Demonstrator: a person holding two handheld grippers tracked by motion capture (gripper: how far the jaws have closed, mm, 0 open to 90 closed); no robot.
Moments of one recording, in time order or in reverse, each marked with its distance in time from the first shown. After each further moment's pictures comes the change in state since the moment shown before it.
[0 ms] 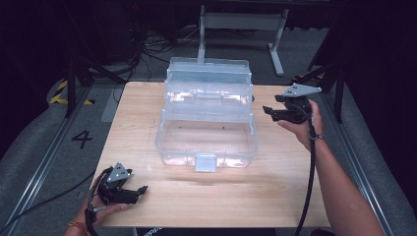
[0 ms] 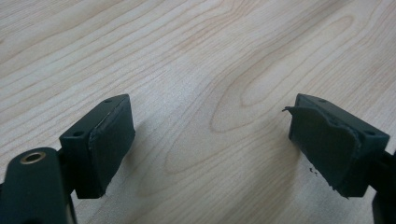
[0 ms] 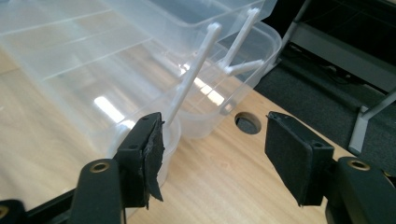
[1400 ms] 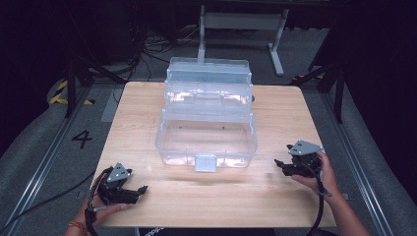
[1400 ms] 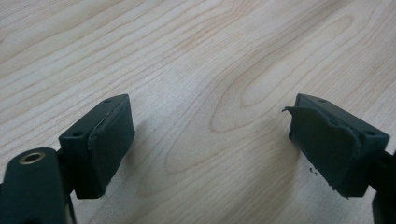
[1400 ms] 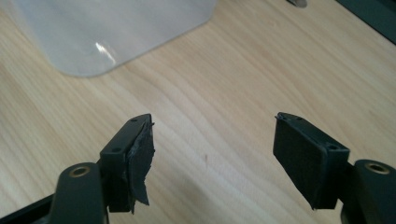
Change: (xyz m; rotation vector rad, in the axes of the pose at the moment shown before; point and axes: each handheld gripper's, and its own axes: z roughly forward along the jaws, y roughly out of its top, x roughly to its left) left arm 0.001 0.000 0.000 -0.002 0.001 0.014; right arm 0.051 -0.138 -0.032 0.189 -0.003 -0.092
